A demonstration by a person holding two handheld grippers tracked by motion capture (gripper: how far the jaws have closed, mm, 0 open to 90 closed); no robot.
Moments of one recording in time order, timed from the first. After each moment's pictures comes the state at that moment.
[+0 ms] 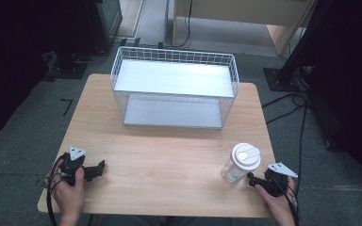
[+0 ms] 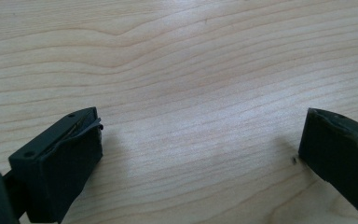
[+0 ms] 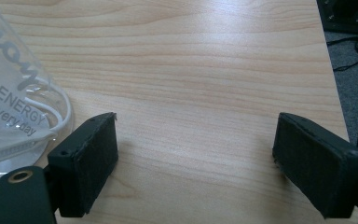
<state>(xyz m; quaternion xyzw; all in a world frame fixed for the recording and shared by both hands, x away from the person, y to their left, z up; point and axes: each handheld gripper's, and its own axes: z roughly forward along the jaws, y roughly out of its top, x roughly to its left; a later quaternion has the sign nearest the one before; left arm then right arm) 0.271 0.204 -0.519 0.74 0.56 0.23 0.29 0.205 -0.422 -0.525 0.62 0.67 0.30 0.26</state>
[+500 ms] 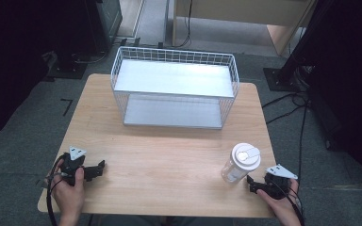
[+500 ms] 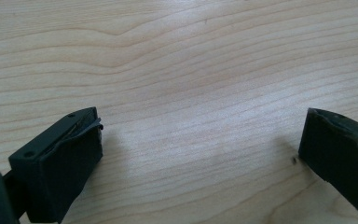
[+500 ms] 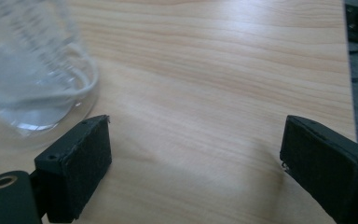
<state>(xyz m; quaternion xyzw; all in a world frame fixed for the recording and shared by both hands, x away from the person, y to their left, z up) 0.271 0.204 -0.519 0.74 0.56 0.23 0.29 0.194 -0.422 -0.521 0.58 0.72 0.29 0.24</state>
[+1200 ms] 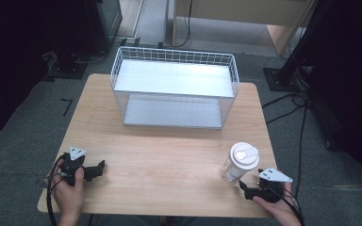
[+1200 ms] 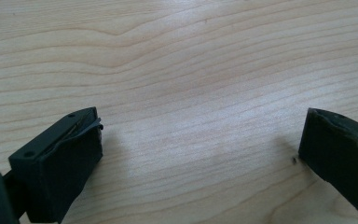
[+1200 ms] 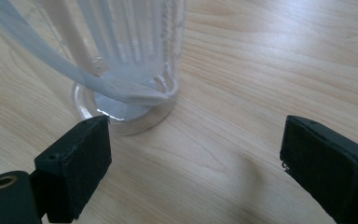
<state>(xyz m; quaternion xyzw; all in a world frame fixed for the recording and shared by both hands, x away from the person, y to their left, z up) 0.271 0.204 -0.519 0.74 0.56 0.23 0.29 0.185 -0.402 -0.511 0.50 0.77 0.33 0.22</state>
